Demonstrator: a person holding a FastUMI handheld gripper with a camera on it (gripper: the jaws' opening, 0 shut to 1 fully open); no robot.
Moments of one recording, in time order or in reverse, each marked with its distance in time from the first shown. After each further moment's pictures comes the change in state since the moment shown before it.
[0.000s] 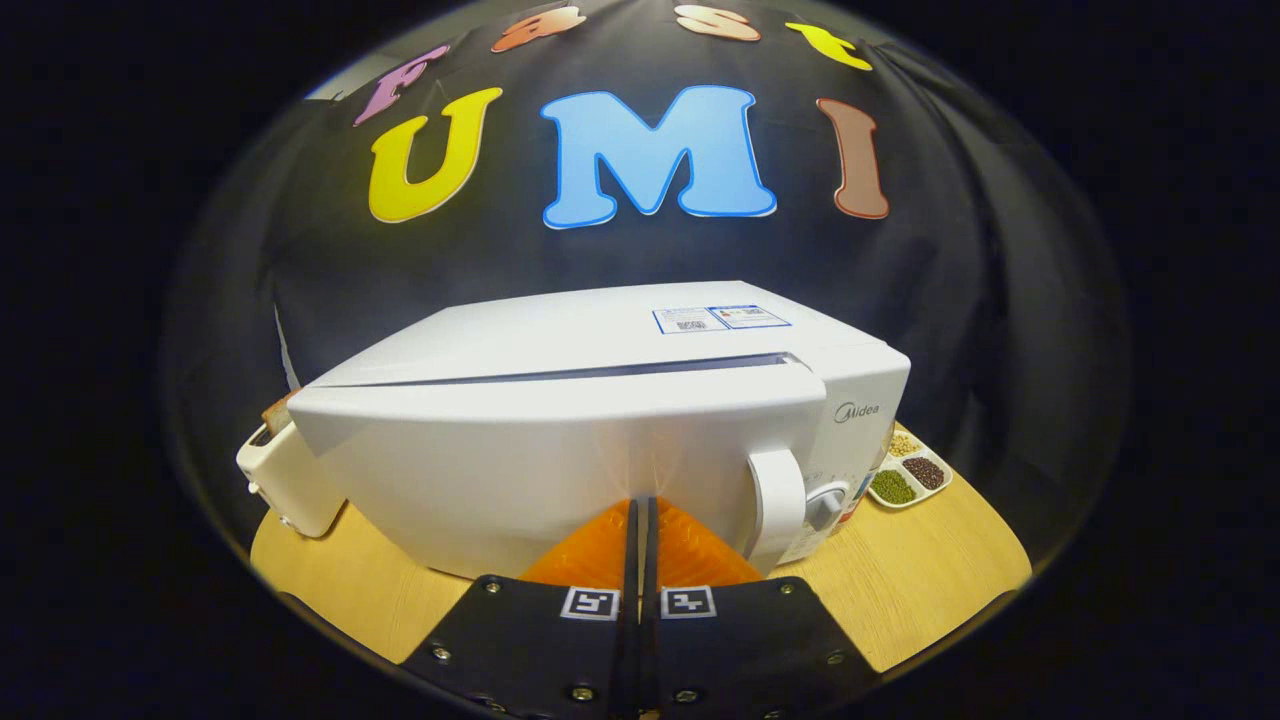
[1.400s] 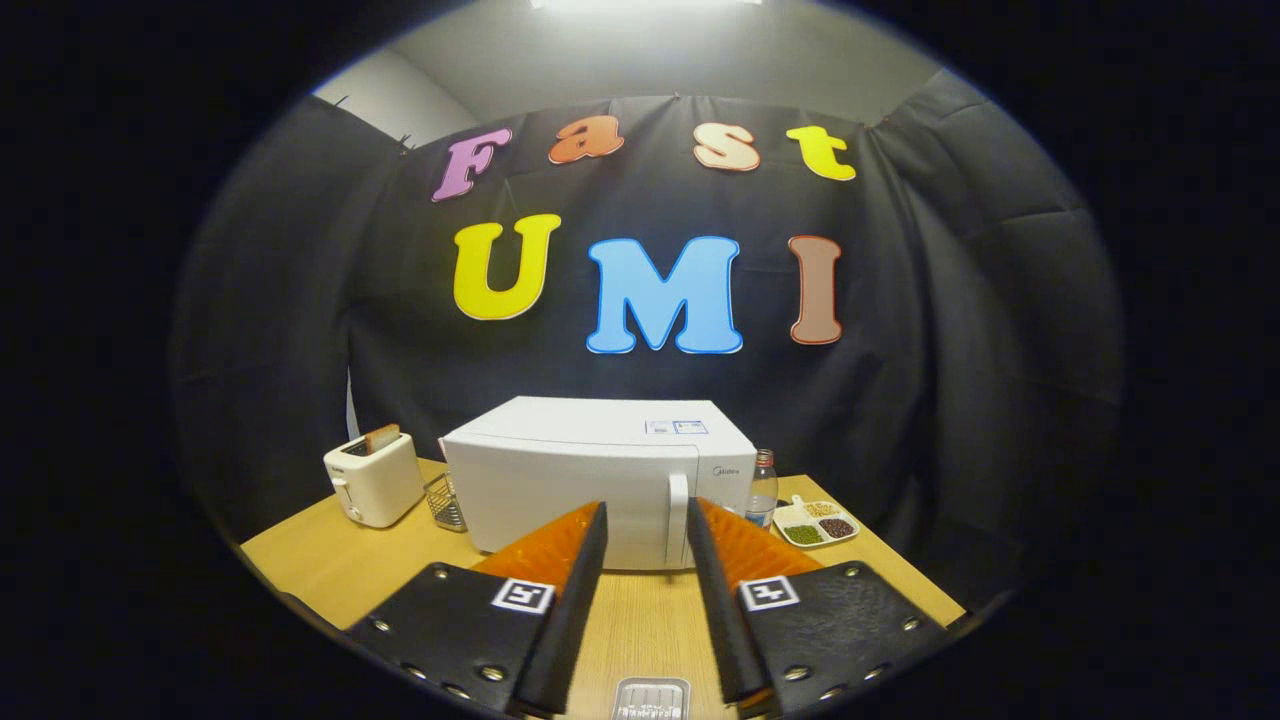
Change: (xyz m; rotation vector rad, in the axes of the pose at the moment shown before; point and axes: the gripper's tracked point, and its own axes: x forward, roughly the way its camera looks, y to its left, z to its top) arm -0.244 -0.029 0.026 -0.102 -0.324 0.059
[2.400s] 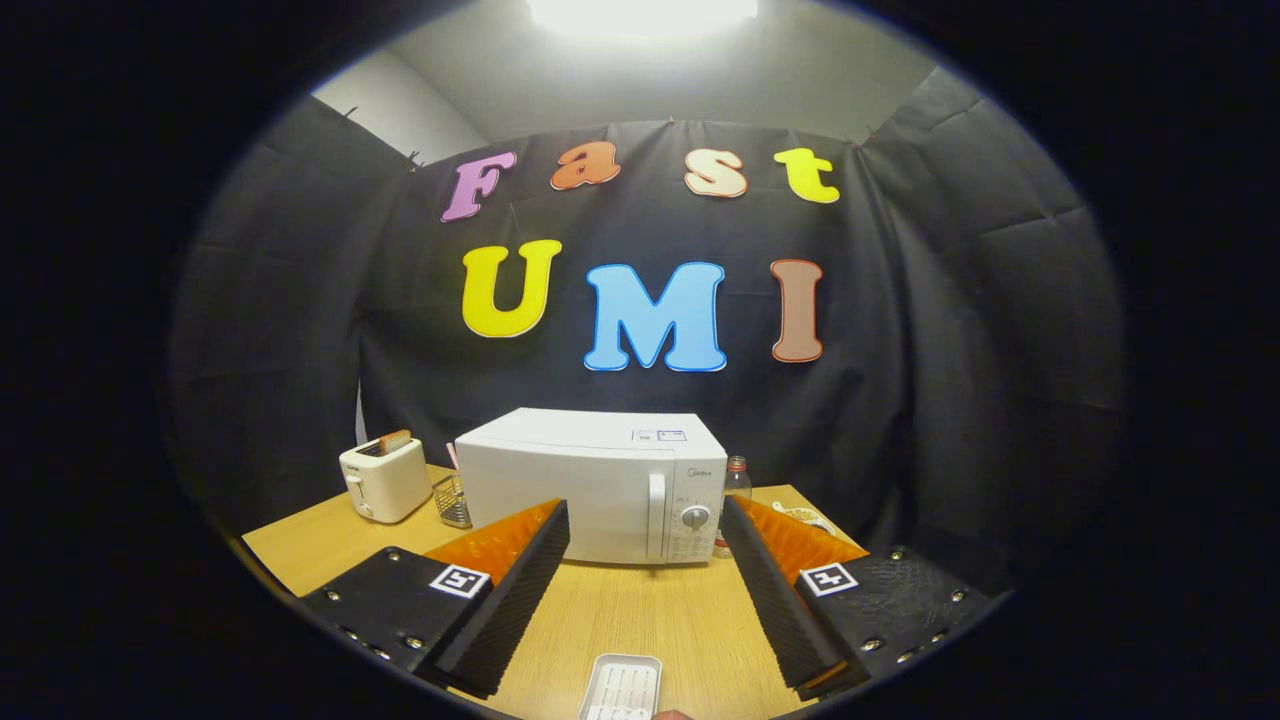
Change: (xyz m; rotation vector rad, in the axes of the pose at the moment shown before) arm -0.051 -0.022 0.003 -0.014 -0.051 0.000
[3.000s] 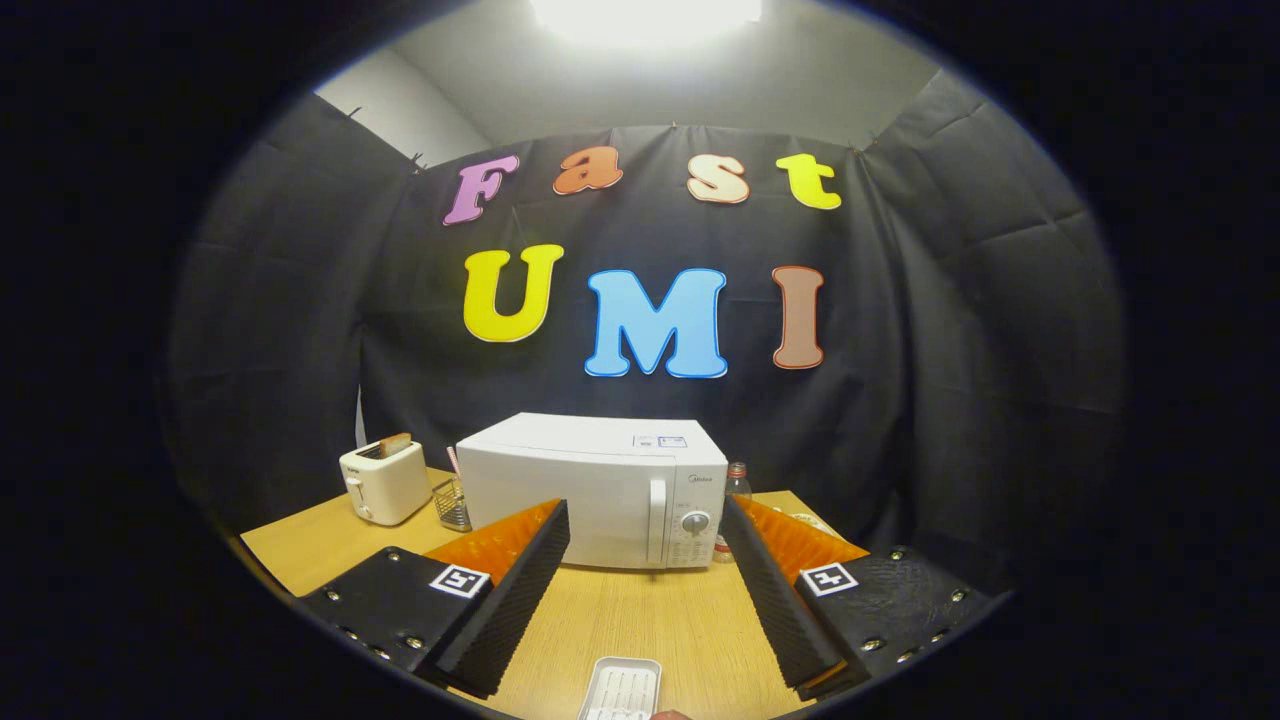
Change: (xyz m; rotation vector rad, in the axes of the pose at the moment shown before) arm -0.001 -0.005 0.006 -0.009 -0.016 0.000
